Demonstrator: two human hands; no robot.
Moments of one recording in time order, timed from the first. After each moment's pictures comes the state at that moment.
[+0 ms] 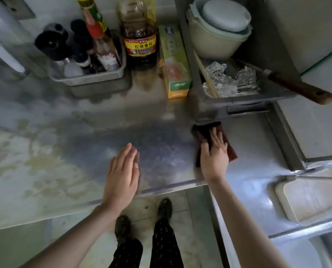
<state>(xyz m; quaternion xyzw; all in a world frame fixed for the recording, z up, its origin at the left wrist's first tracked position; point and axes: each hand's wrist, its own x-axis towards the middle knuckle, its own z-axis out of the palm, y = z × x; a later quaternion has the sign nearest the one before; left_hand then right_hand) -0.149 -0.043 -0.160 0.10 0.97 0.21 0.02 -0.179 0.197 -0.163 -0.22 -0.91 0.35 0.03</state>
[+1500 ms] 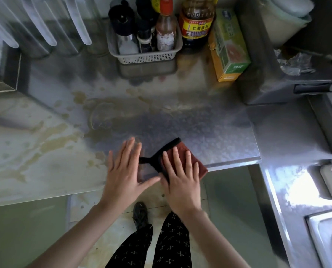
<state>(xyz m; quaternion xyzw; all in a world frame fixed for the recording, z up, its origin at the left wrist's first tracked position) -0.101 -0.191 -0.146 0.13 0.98 0.12 0.08 -0.068 -0.025 -0.172 0.03 -0.99 0.09 -0.11</state>
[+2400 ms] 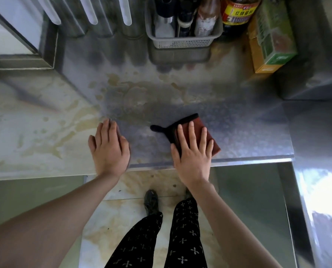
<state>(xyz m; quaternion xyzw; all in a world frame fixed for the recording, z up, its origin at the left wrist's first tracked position) -0.121 -0.281 -0.183 -0.13 0.98 0.12 0.01 -0.107 -0.076 -0.176 0.00 -0.99 0.11 -0.10</state>
